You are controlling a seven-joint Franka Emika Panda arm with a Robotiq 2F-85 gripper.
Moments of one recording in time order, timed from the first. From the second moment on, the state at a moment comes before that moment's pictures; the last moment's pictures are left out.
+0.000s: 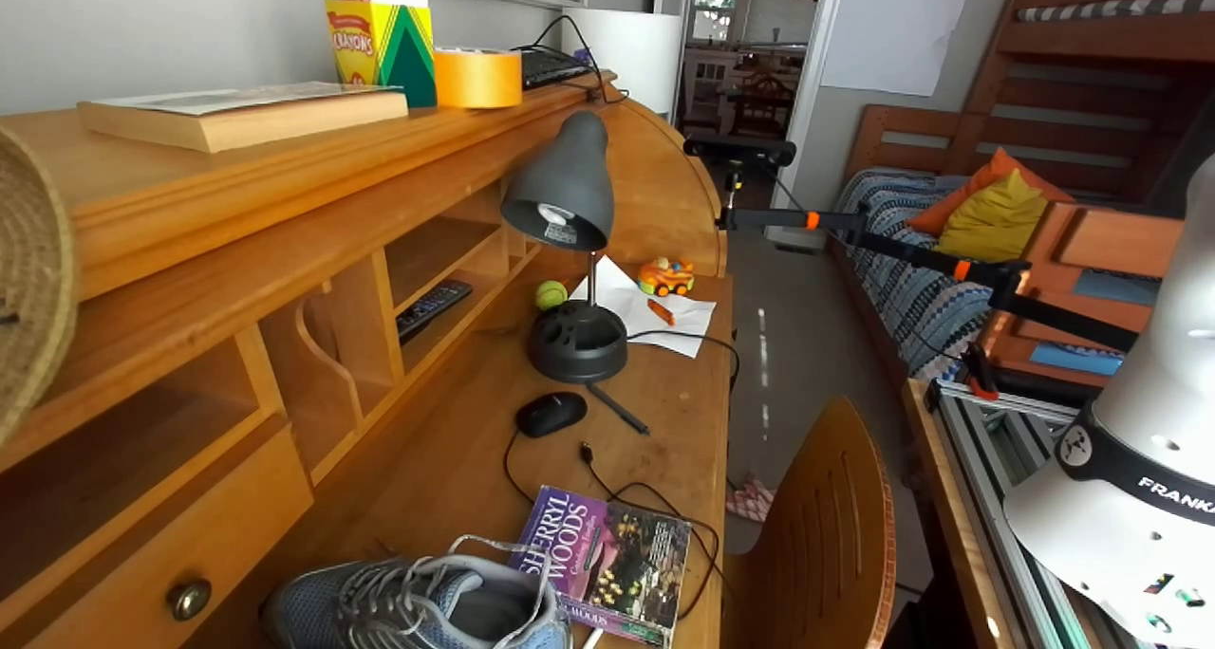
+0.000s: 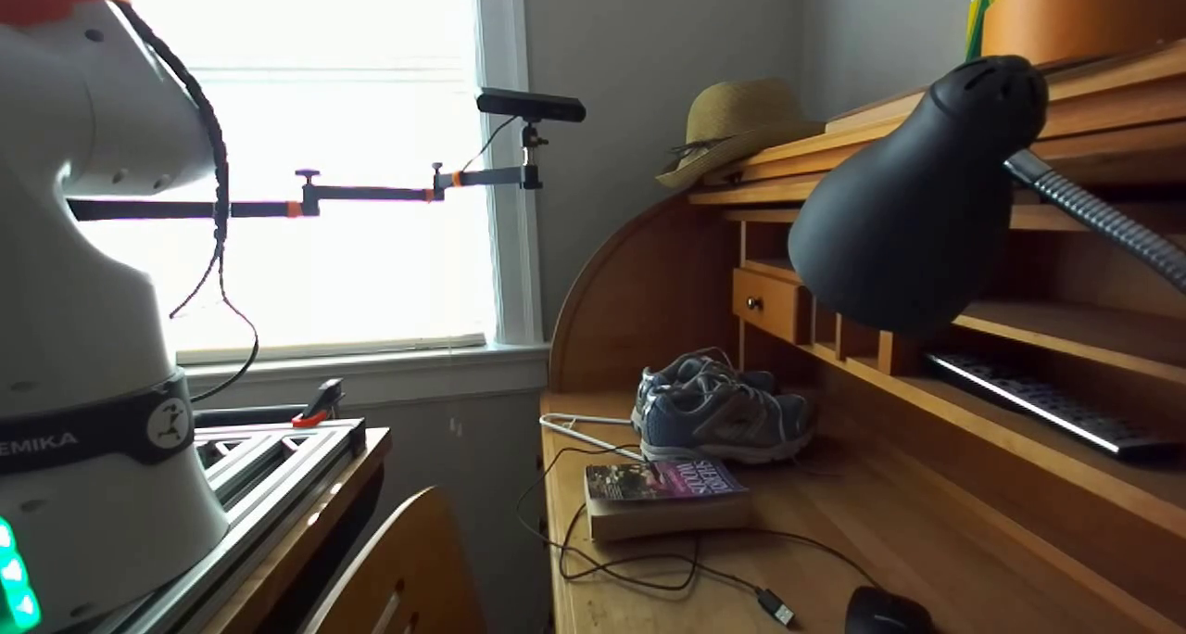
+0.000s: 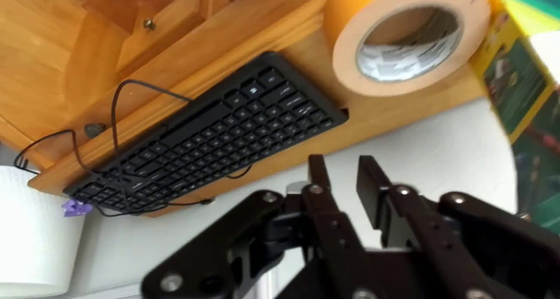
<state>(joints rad) -0.19 -0.19 0.05 -1.96 -0.29 2.43 0.56</state>
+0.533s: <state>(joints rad) -0.21 0.03 0.00 -1.83 -0.74 2.56 1.04</state>
